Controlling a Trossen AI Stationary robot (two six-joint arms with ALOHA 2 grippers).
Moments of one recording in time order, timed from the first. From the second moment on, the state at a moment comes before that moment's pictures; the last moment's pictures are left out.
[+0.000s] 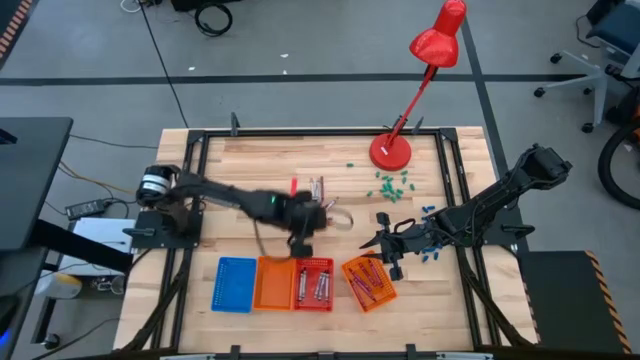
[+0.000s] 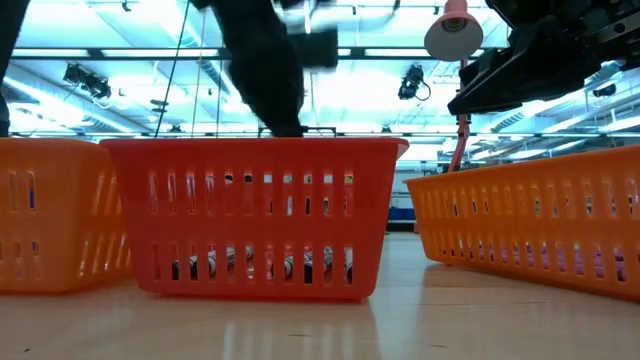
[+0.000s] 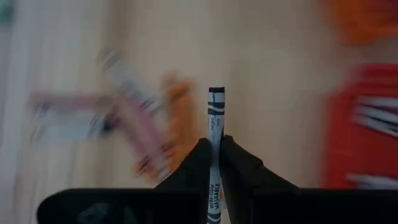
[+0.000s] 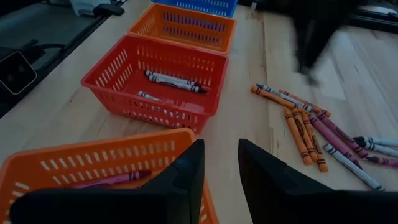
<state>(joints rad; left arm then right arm) -0.12 1.77 1.33 -0.65 -0.18 -0.08 0.43 1.26 0.50 0.25 0.29 0.02</state>
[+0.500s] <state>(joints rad) -0.54 1.81 1.33 -0.36 -0.37 0.41 0.43 1.26 0.50 0.26 0.29 0.03</state>
